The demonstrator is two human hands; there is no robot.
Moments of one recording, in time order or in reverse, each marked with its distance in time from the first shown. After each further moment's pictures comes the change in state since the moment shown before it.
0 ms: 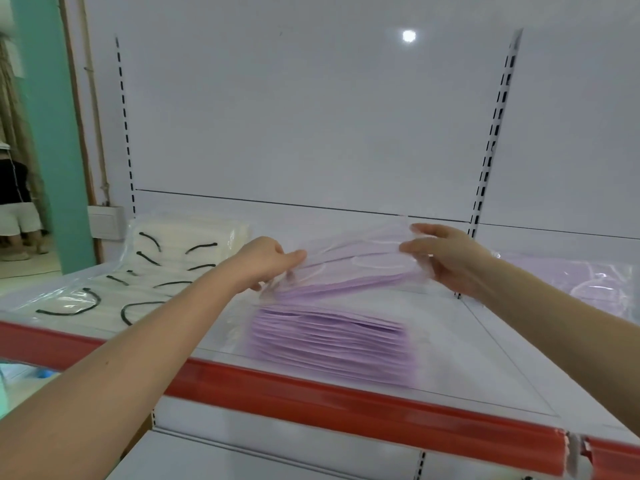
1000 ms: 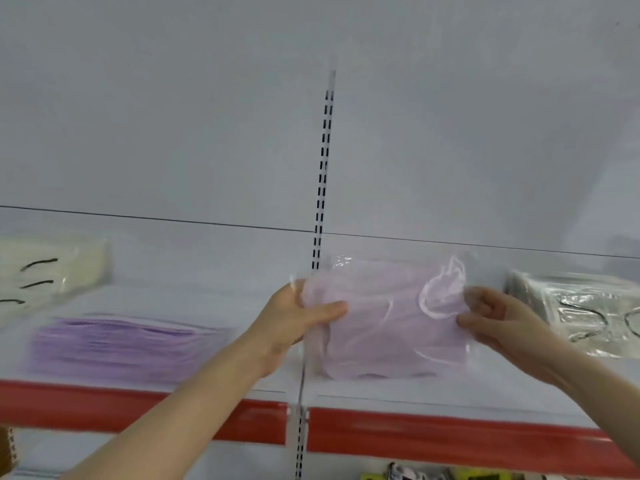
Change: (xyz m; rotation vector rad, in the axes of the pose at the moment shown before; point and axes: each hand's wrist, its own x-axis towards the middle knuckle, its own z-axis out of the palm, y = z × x) left_hand -0.107 0.184 0.197 -0.855 -0.282 0.205; right_hand -0.098 0.009 -0.320 -0.136 0.016 -0.128
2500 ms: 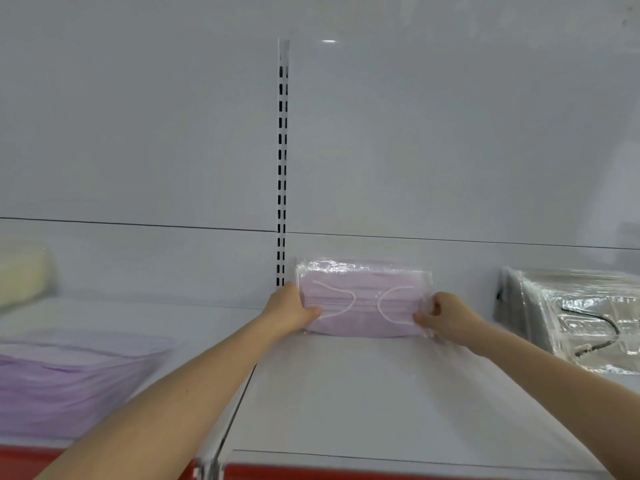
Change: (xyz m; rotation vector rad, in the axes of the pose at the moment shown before) left_hand 0.138 -0.047 0.037 0.904 0.150 -0.083; right_hand 0.117 0.059 -0.034 -0.740 0.122 0.149
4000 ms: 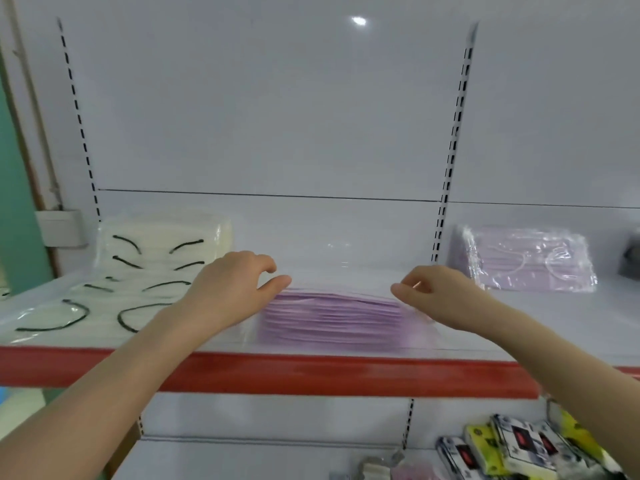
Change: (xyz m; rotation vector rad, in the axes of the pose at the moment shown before) left_hand -0.135 -0.252 -0.280 0.464 0.179 0.282; right_hand -0.179 -0.279 0.209 -0.311 -0.056 -0.218
